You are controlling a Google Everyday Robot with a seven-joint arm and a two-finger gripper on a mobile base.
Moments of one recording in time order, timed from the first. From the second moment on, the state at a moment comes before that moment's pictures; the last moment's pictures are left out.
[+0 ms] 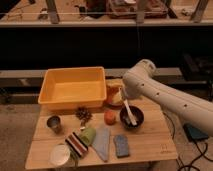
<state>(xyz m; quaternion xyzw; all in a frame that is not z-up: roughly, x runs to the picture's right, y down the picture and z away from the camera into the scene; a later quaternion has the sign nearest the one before) 0.122 0.050 0.750 -0.11 -0.17 -0.74 0.64</state>
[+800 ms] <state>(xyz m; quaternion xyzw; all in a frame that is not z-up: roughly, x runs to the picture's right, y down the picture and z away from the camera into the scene) -0.009 0.081 0.715 -0.02 -0.23 -0.80 0.55</state>
